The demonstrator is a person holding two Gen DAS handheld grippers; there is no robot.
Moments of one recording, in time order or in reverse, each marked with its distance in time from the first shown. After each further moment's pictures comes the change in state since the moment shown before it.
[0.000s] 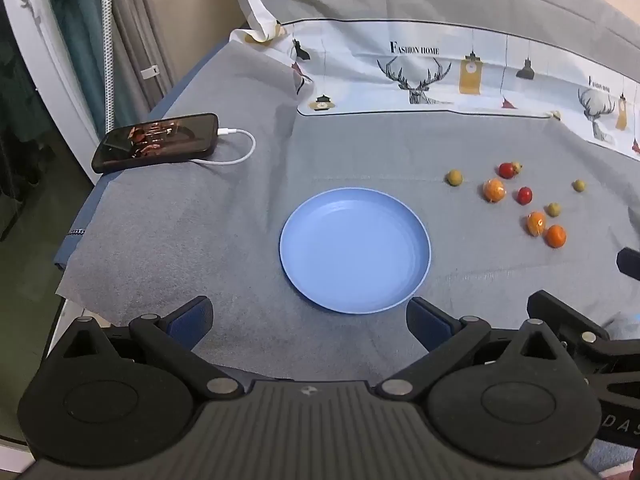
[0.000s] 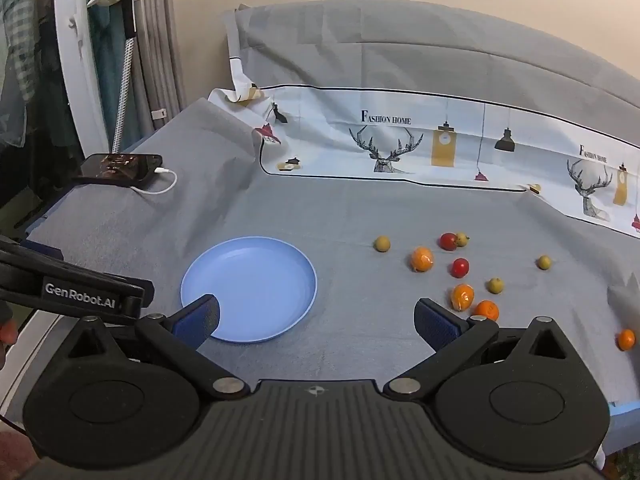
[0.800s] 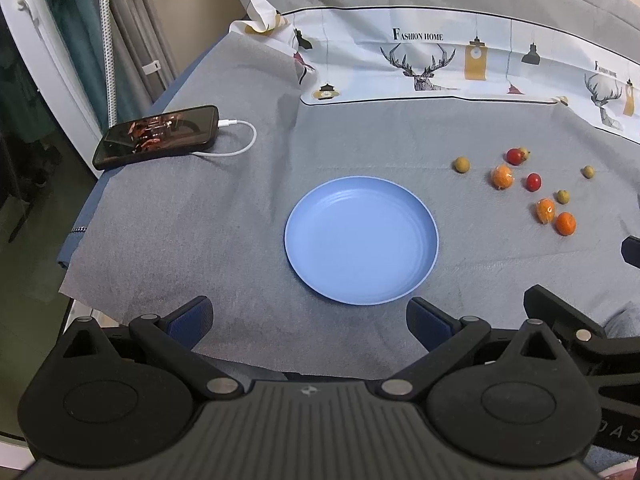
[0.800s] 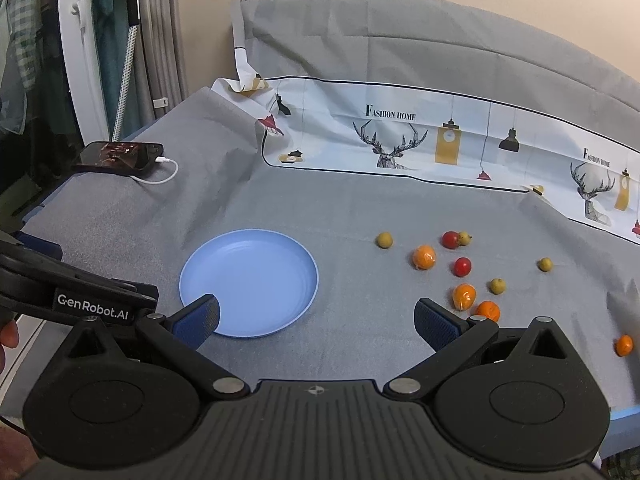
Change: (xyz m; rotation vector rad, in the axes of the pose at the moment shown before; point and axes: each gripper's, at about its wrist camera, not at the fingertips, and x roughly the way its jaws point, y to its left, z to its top) left arm 0.007 -0.005 0.001 0.019 0.032 0.034; right arm 0.007 0.002 -0.001 -0.009 0.002 0.005
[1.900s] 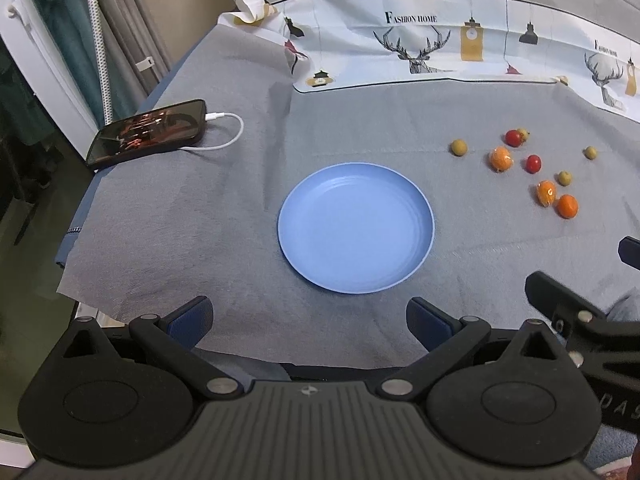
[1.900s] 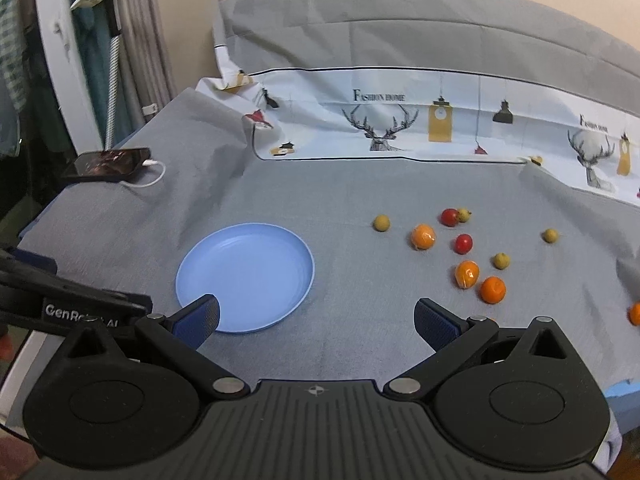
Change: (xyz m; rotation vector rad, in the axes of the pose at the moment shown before) left arm 0.003 -0.018 0.003 0.042 0.046 0.020; right arm 0.014 -0.027 -0.009 0.115 0.008 0.022
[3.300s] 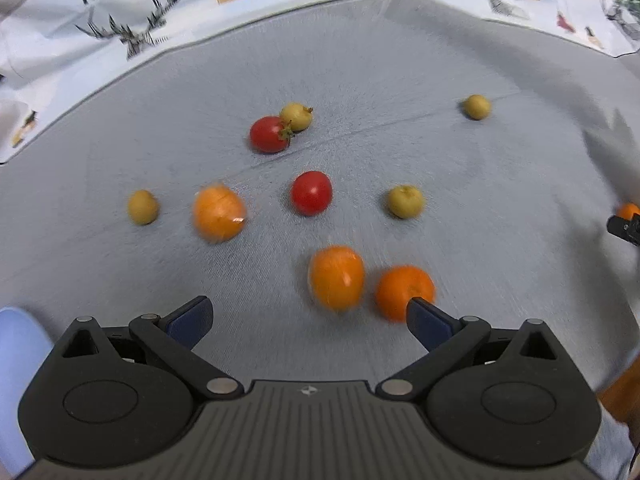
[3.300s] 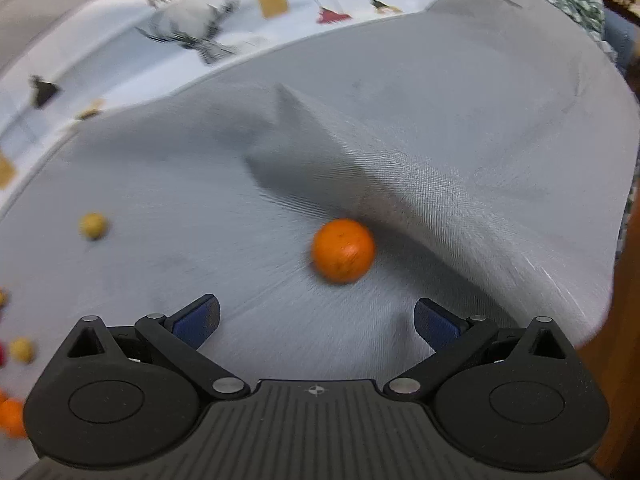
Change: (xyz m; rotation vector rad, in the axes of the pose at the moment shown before) left arm 0.201 -0.323 0.129 0.272 0.137 -0.295; right arm 0.132 -0.459 -0.069 0.652 0.120 -0.637
